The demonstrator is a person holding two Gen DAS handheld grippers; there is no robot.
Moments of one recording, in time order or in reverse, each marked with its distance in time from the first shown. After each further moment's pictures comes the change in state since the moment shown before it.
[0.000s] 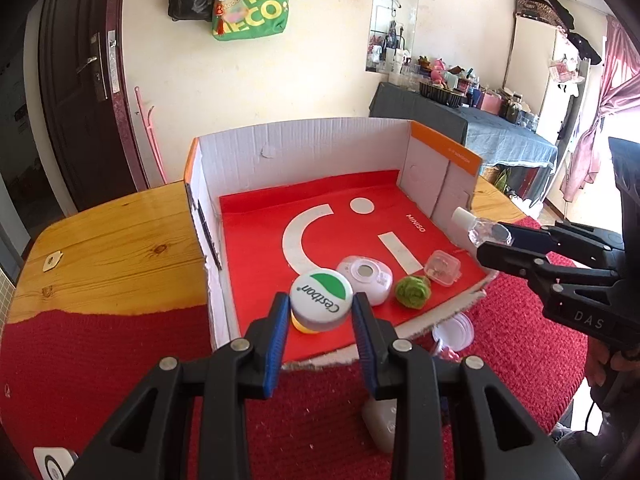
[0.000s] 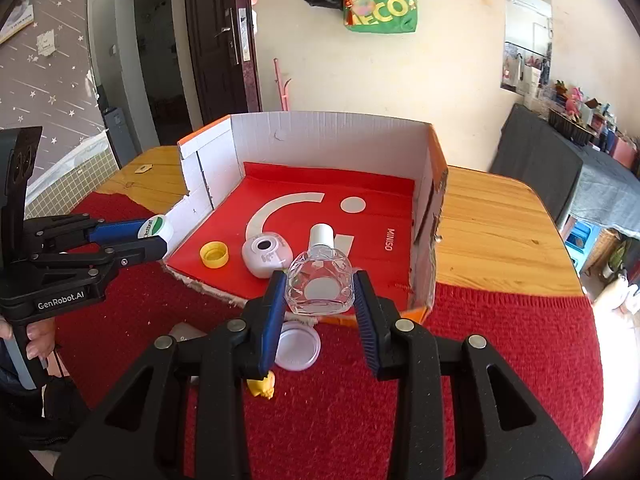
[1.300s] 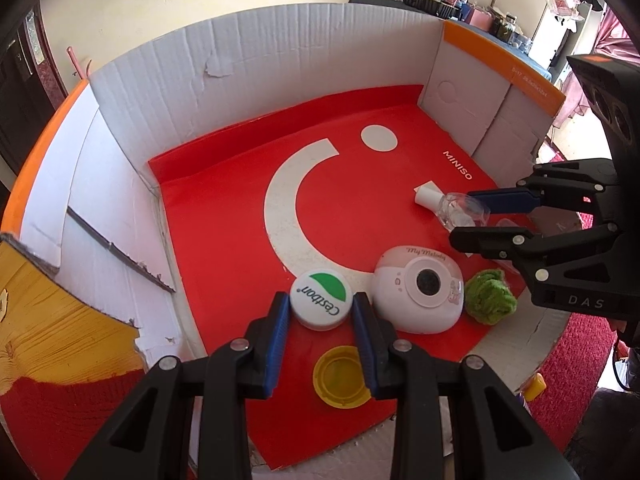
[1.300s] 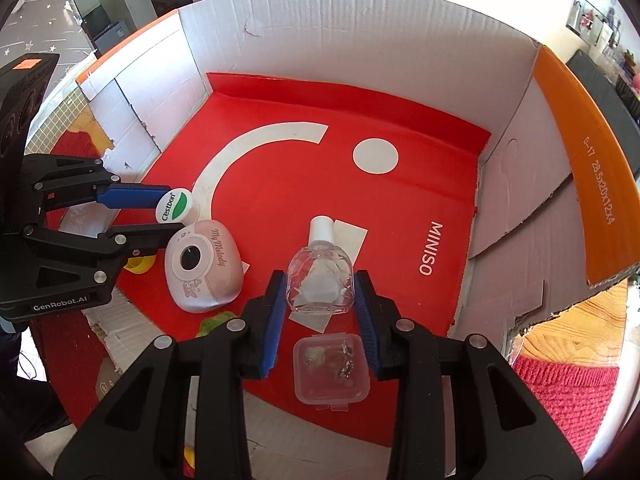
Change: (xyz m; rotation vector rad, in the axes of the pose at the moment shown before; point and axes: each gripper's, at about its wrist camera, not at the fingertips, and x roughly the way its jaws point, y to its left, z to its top) left arm 0.112 0.015 0.030 0.116 0.337 -0.104; right arm 0.128 -0.027 0.034 -0.065 0.411 0.089
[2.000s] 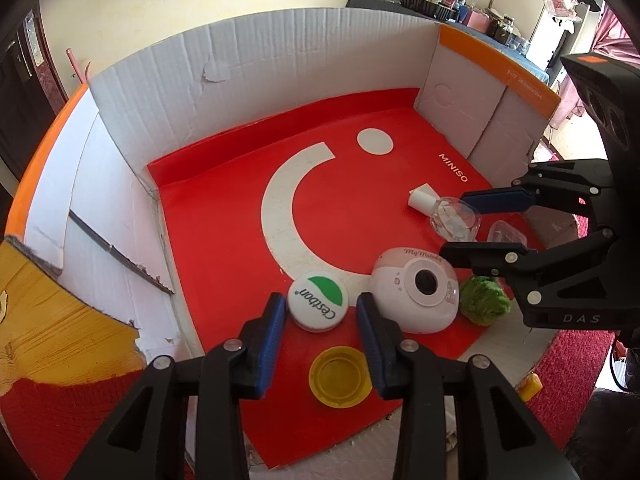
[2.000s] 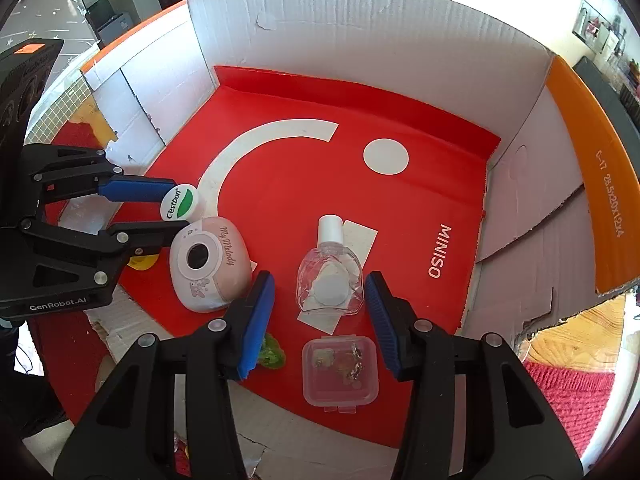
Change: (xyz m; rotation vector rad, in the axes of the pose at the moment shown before) left arm -0.002 -0.001 0.003 0.002 -0.010 -0.005; right arm 0.003 0.011 -0.002 -0.025 0.012 -0.005
